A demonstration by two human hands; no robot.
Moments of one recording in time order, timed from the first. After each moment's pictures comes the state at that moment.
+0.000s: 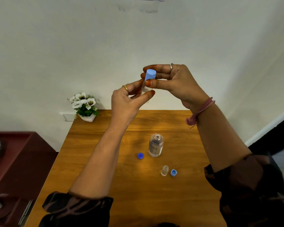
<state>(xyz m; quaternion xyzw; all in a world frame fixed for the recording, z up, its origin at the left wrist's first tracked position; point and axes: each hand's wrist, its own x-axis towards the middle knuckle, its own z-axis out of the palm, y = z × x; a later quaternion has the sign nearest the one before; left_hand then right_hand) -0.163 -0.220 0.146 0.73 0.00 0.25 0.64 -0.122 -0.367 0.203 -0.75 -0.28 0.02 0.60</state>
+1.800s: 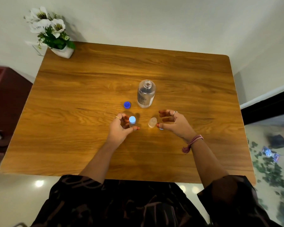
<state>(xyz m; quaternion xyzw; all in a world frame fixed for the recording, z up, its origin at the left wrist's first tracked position) -0.233 -0.252 -0.161 0.80 0.21 -0.05 0.57 -0.174 -0.482 -0.113 -0.79 -0.02 0.28 0.54</state>
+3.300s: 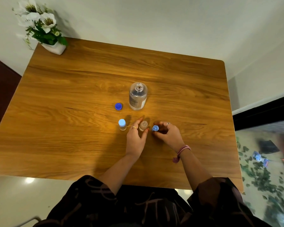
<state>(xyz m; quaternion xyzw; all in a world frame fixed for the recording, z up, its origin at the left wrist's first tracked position) -0.236 -0.355 -0.158 0.83 0.20 0.01 0.52 -0.182 -0.499 -0.146 -0.88 -0.03 0.22 0.41</state>
